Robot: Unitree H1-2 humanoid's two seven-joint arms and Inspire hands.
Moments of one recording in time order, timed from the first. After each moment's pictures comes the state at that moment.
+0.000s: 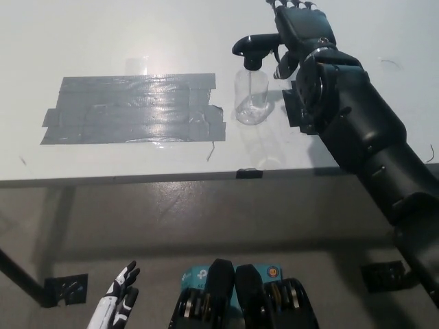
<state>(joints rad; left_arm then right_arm) 0.14 0.15 -0.05 0.11 0.22 -0.26 -0.05 -1.17 -0.13 0.40 0.86 -0.82 0.31 0.10</state>
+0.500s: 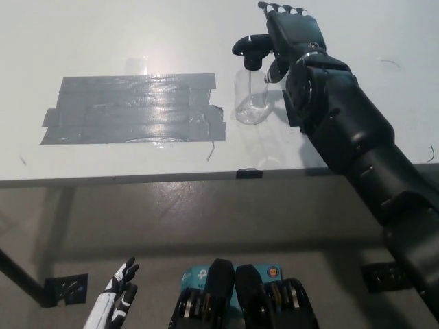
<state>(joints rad) 0.13 0.16 -0.05 0.10 0.22 -0.25 -0.05 -1.20 -0.10 0.40 0.93 -0.80 0.31 0.05</state>
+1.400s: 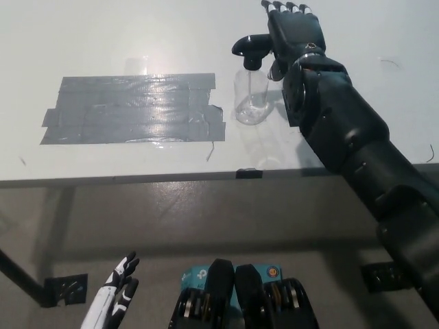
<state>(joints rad) 0.12 0.17 -0.05 0.07 0.22 -0.22 -0.06 -1.22 -0.09 0.46 1.02 -0.80 0.29 -0.03</state>
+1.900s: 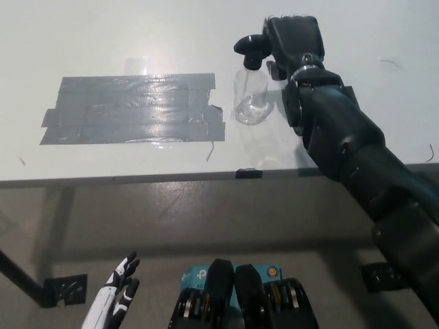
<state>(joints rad) 0.11 0.17 -0.05 0.07 0.23 -0.20 -0.06 -1.23 -0.08 0.58 1.19 -0.81 0.20 -0.26</state>
